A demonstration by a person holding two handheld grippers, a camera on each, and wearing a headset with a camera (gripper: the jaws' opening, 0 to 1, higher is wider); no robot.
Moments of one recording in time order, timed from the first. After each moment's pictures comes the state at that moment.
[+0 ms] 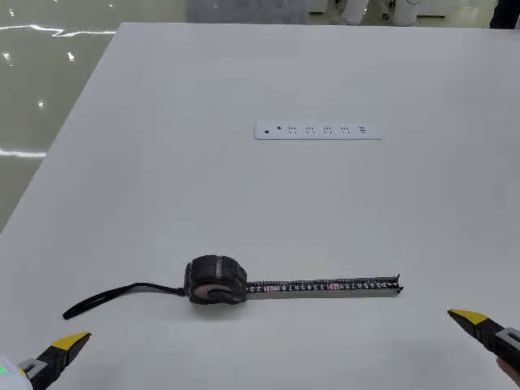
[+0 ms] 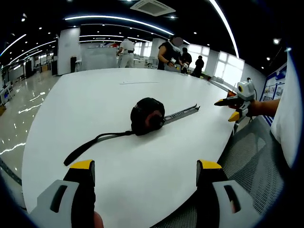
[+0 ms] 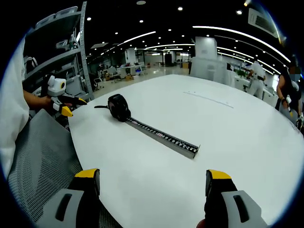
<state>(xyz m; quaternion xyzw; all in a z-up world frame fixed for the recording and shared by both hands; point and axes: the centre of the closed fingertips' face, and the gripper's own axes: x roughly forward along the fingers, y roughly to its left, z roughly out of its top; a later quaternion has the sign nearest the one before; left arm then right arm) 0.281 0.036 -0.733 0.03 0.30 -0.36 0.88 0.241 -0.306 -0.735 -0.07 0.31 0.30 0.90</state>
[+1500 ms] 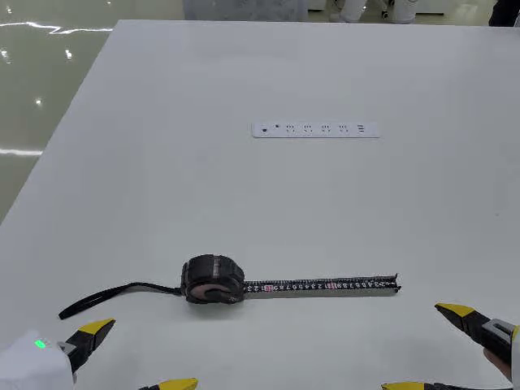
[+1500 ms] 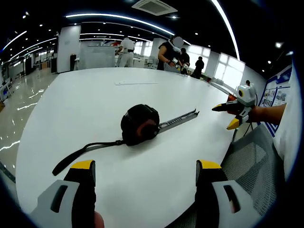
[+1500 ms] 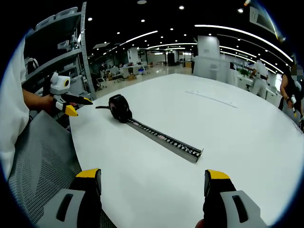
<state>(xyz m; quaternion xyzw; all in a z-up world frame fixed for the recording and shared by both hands) 0.298 0.000 -0.727 0.02 0.30 -0.36 0.88 0.251 -0.300 -0.737 -0.06 0.31 0.31 0.89</state>
